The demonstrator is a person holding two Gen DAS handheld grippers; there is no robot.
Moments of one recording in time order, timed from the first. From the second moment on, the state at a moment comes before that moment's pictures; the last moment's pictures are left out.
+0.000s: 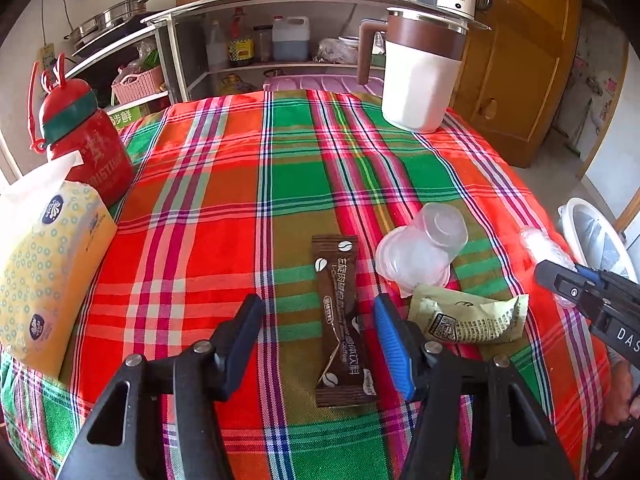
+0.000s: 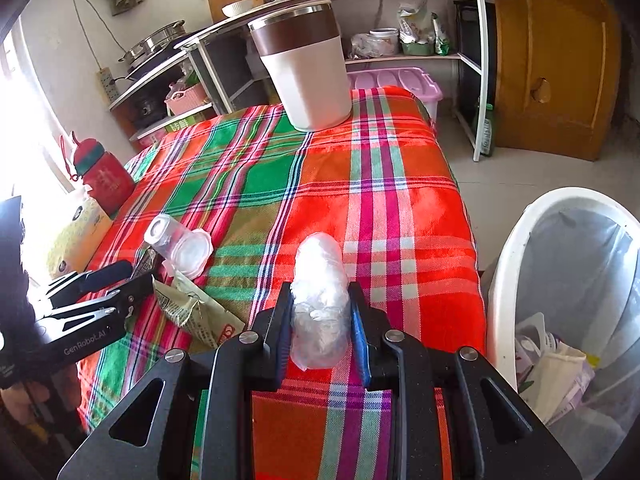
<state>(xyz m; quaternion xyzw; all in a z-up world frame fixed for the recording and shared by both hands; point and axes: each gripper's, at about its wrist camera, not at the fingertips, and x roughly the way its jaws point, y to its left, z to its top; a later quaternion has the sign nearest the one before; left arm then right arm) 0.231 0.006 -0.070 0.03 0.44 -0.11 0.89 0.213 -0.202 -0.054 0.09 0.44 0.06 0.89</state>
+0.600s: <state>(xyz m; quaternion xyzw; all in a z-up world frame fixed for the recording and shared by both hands) 0.223 0.002 -0.066 0.03 0.44 -0.12 0.89 0.206 -0.204 -0.049 0.09 0.43 0.06 0.90</state>
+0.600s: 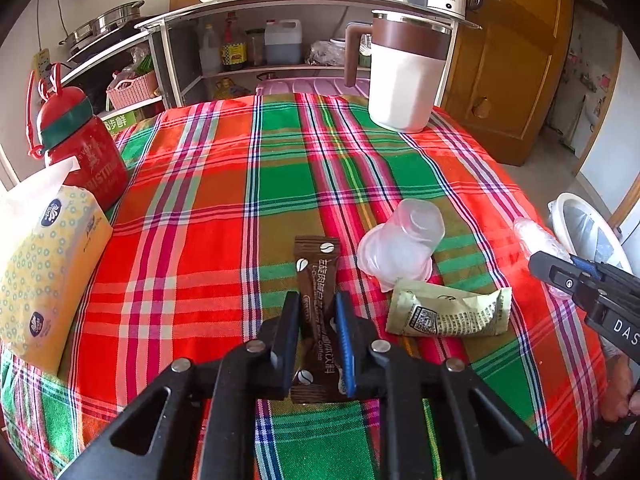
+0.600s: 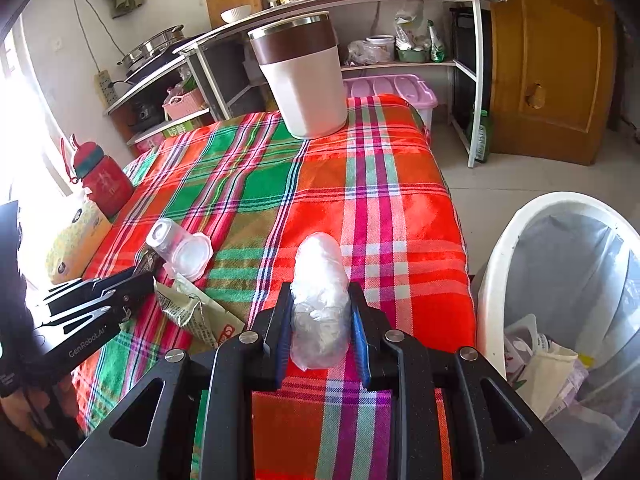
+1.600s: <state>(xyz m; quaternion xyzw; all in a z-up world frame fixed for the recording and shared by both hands) 0.165 -0.019 -0.007 0.02 0.37 -0.16 0.91 0.158 -0.221 -0.011 0.10 0.38 0.05 0.92</state>
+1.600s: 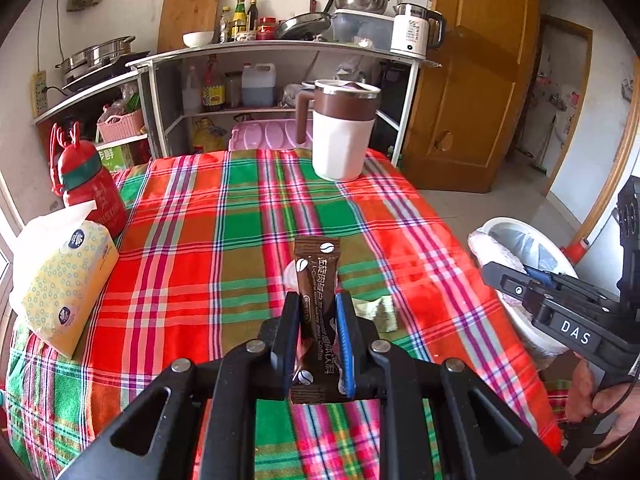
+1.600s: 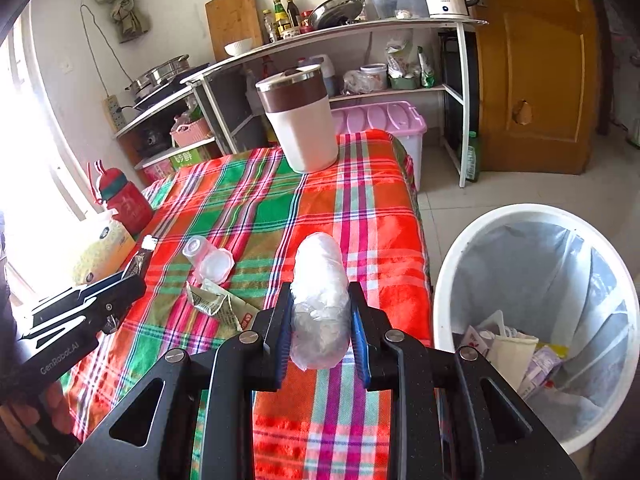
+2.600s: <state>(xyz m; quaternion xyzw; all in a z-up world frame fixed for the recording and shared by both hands) 0.122 -0.168 0.015 0.07 0.34 -0.28 0.89 0.088 -0.335 0.016 0.12 0.34 -0.04 0.93</state>
